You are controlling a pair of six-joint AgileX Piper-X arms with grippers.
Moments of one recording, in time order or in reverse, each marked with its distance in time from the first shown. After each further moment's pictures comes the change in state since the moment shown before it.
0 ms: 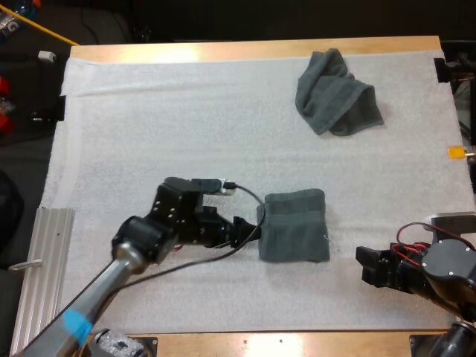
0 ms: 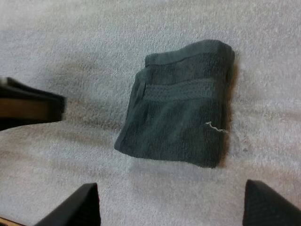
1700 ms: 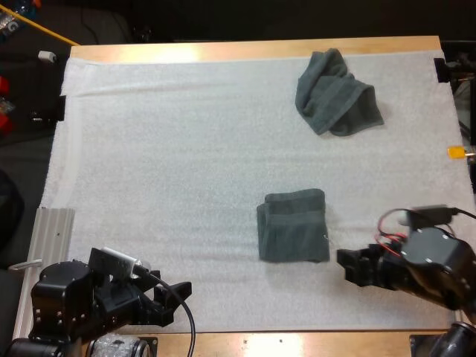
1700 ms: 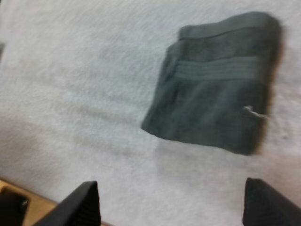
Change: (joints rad) left arm 0.362 -0.804 -0.149 0.873 0.012 0.347; right arm 0.000 0.059 0.000 -0.046 -0.096 -0.016
